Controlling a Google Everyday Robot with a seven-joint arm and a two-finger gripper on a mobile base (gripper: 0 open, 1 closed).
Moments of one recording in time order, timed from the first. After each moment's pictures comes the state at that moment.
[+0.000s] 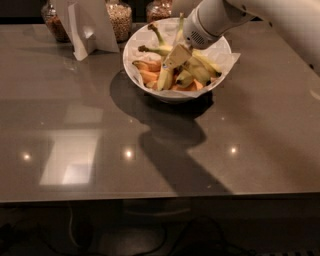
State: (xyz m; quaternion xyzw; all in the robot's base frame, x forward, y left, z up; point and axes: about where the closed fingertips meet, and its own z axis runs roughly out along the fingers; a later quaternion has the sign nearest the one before) arm 0.695 -0.070 0.943 -0.50 0.78 0.03 0.37
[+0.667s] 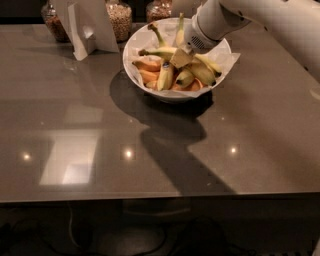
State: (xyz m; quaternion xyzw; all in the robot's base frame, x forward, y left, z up) arm 0.699 -0.077 0.926 -0.49 0.80 0.02 0.35
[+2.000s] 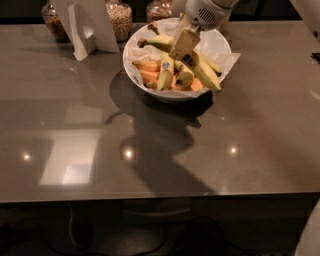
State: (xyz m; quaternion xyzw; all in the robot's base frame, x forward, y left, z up) arm 0.654 -0.068 0.985 -0.59 0.75 0.04 0.30
